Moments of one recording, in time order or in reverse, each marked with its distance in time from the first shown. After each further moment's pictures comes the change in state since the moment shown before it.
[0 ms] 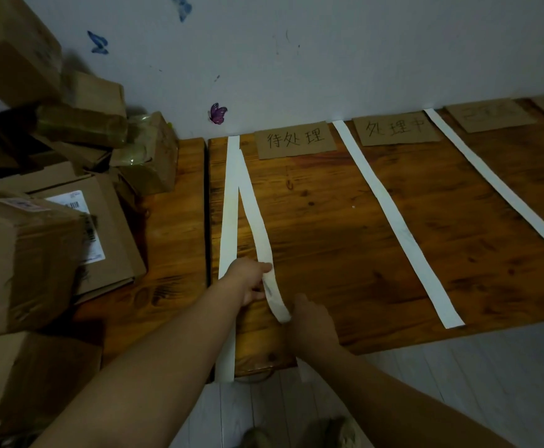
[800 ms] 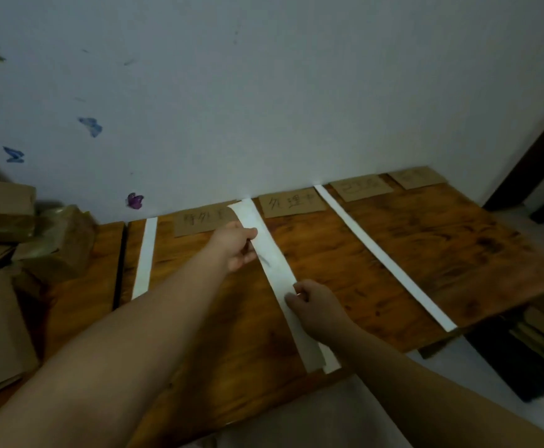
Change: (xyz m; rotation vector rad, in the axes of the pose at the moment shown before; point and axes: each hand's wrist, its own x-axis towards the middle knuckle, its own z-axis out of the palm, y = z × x) left_hand -0.105 0.155 0.162 -0.149 -0.203 0.395; right_hand -0.044 0.090 -0.209 0.410 0.289 -0.152
